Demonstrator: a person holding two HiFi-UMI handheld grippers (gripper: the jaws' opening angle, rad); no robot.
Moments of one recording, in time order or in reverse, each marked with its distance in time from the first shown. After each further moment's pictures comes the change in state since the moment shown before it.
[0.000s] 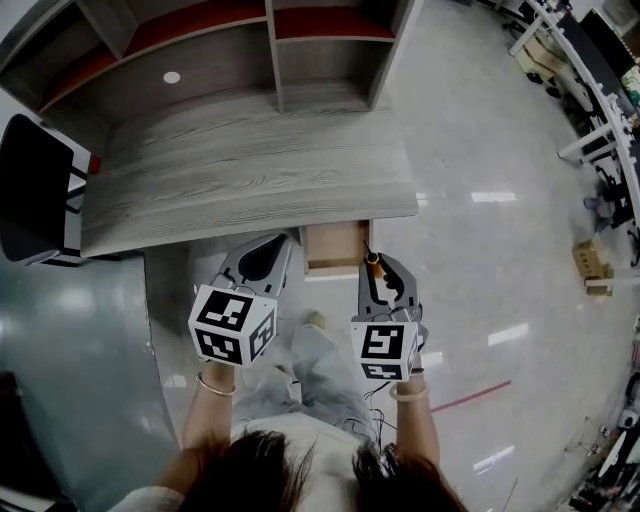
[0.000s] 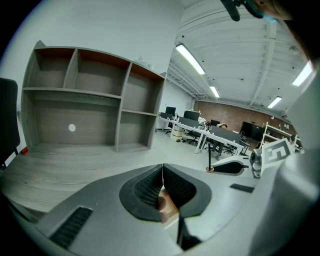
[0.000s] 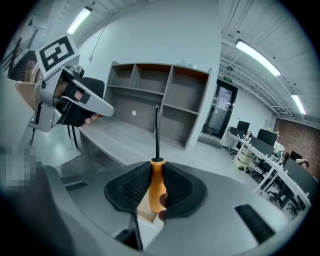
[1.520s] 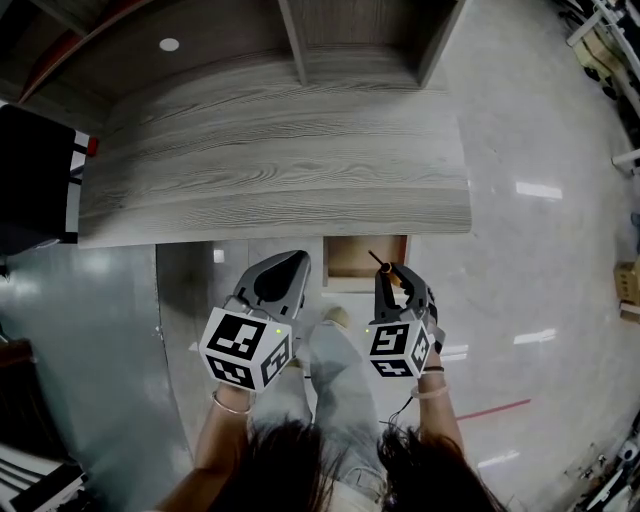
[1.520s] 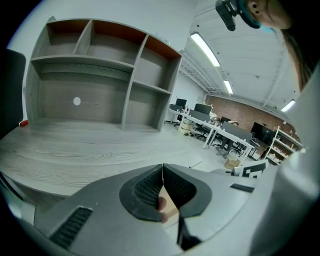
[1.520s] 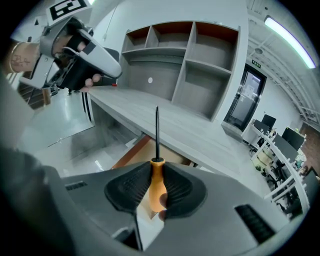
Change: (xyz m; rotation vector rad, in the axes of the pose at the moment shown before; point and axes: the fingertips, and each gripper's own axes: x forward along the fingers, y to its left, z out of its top) left arm 0.083 0.040 -0.087 -0.106 0.084 0.077; right arm 0.137 0.034 -0.134 -0.136 0.183 0.214
